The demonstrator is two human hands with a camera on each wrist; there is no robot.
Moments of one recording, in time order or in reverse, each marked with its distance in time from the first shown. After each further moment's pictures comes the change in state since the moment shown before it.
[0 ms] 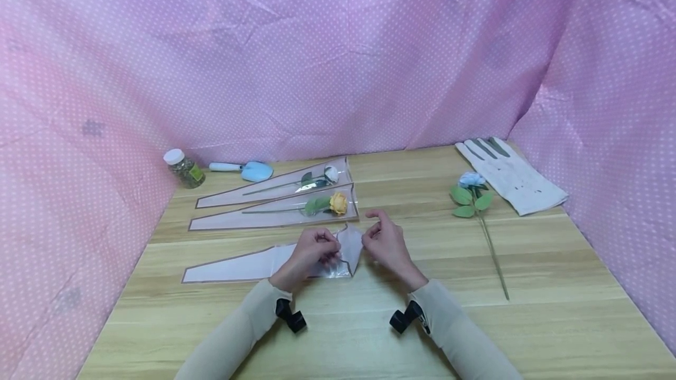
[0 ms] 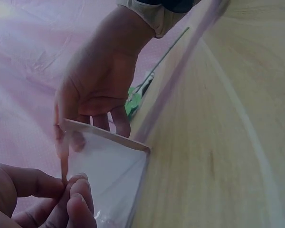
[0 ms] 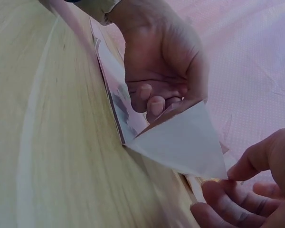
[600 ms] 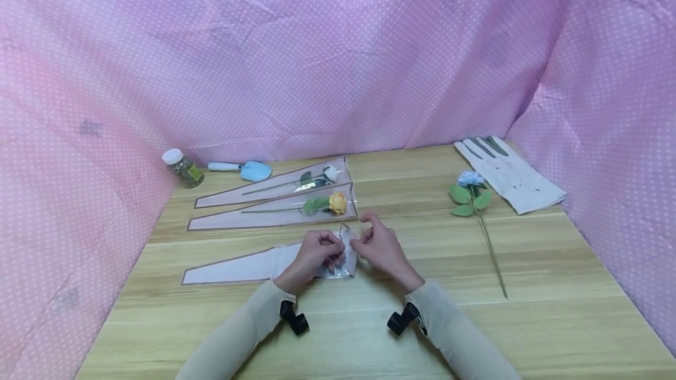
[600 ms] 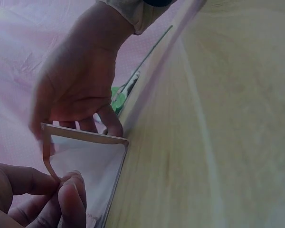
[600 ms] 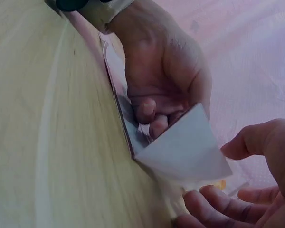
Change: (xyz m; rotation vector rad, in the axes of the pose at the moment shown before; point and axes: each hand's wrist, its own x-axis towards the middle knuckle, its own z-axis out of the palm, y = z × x) left_hand 0.004 -0.010 0.009 -0.048 -0.015 0.032; right_hand -0.001 0.001 0.003 -0.066 -0.123 0.024
